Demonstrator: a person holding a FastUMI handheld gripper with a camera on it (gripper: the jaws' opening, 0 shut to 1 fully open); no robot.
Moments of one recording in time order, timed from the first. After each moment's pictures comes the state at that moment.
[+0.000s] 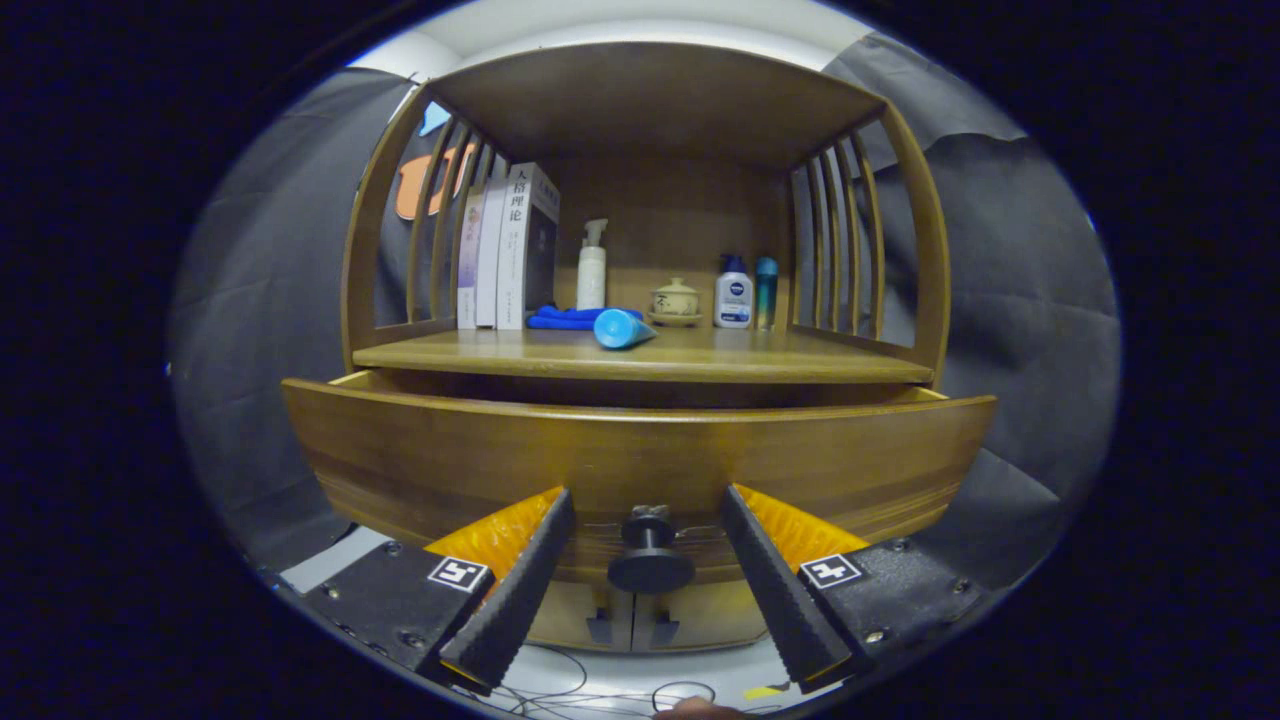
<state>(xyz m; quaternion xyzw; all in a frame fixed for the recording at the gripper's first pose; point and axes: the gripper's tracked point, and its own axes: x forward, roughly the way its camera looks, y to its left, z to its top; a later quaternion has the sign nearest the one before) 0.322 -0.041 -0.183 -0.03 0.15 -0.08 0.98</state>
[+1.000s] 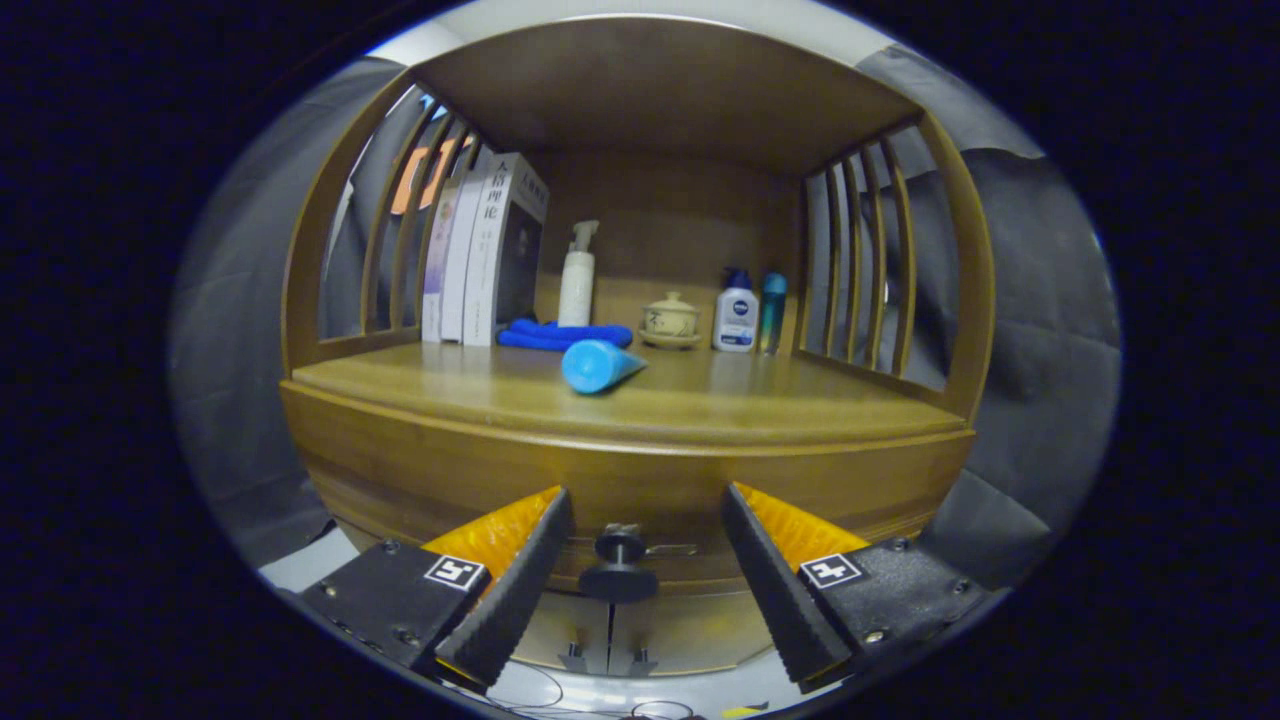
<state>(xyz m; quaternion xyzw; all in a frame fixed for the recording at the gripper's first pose) 0.375 -0.062 -0.157 -0.04 0.14 -0.09 0.99</state>
